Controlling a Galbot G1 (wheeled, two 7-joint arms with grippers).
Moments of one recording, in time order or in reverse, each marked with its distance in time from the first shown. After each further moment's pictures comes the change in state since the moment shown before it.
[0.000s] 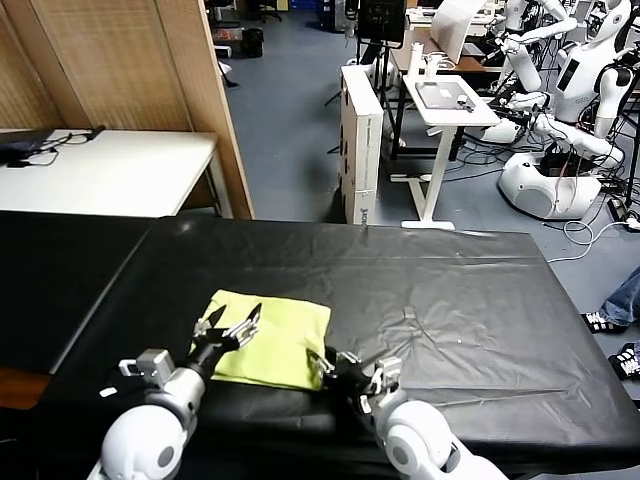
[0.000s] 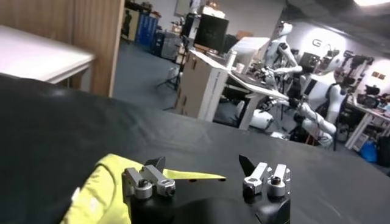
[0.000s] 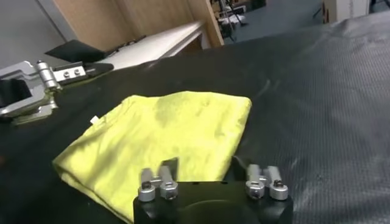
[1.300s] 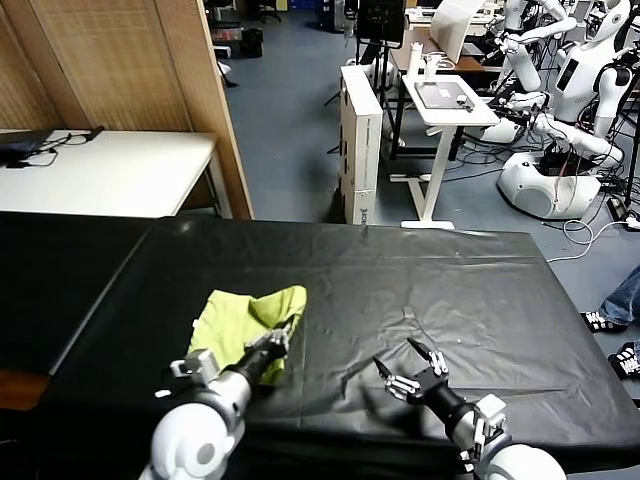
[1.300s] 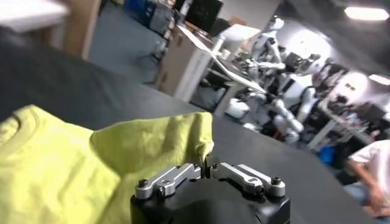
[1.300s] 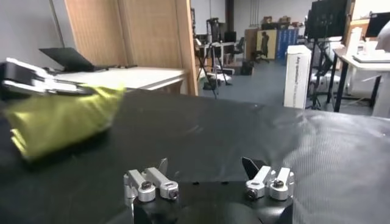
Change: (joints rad) left arm -0.082 -0.128 0.192 0.036 -0.113 0.086 -0.030; right arm -0.369 -0.195 0.360 0.148 -0.213 0.249 -0.261
